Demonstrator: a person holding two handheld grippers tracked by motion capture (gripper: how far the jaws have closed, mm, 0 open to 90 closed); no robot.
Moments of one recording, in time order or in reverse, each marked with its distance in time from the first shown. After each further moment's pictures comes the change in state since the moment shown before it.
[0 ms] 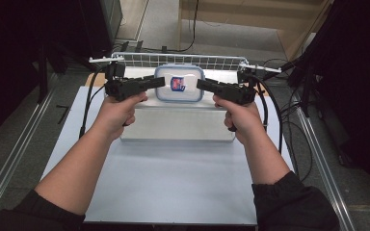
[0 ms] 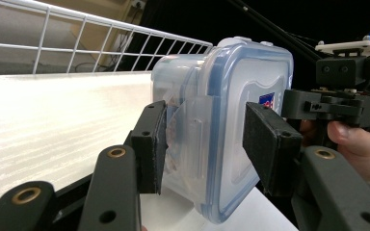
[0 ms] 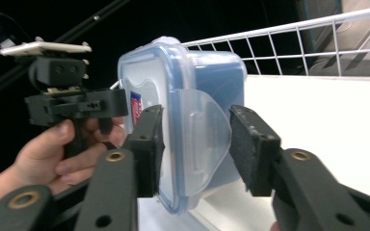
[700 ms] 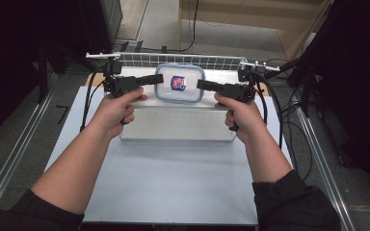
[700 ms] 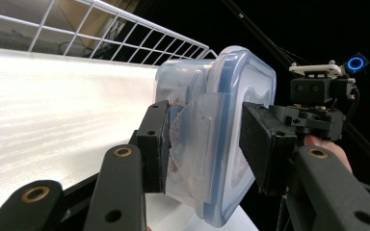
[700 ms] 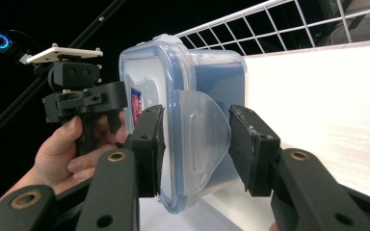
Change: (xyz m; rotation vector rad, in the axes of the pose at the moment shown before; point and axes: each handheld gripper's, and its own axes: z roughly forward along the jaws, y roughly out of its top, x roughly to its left) left arm 0.008 0.006 -0.003 0.020 -0.044 -0.169; right arm -0.010 0.003 0.002 0.059 0.042 0.147
